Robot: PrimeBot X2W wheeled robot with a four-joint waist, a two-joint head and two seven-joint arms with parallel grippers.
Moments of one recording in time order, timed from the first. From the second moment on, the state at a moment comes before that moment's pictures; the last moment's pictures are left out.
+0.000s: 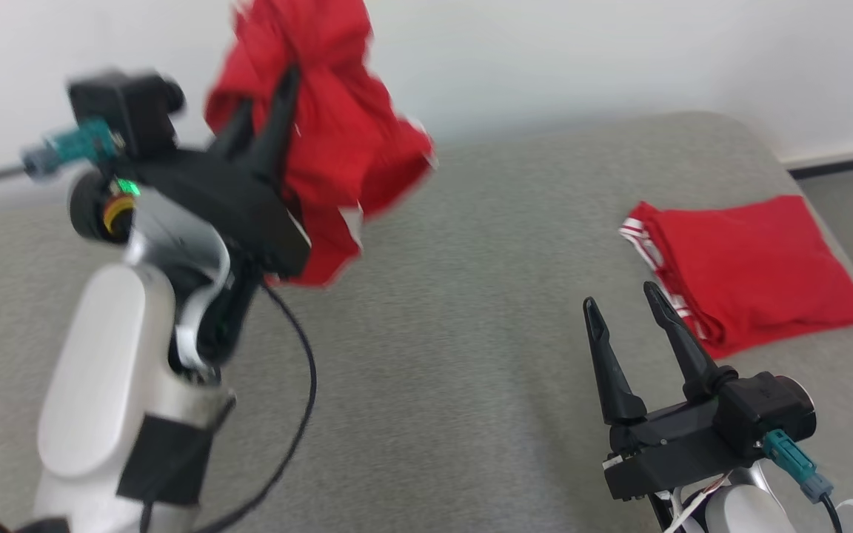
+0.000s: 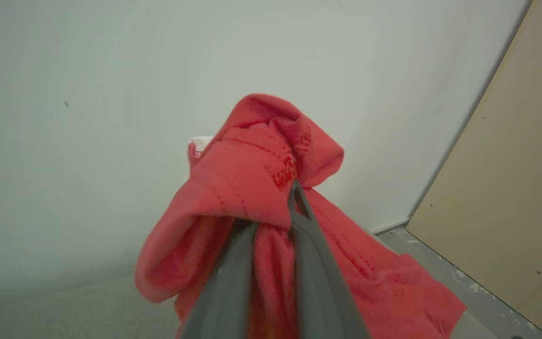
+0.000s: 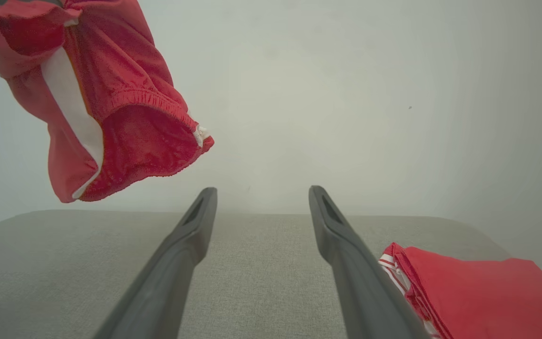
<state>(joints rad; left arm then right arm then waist) -0.77 0.12 -0.20 0.18 -0.55 -0.07 0.30 -0.16 -0.08 0.16 0.03 0.12 0.13 -0.16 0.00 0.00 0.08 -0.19</state>
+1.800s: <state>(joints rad) 0.11 0.10 0.05 -0.06 -0.32 -0.12 -0.26 0.00 -0.11 -0.02 0.14 0.10 0.13 -0.21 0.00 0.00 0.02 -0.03</state>
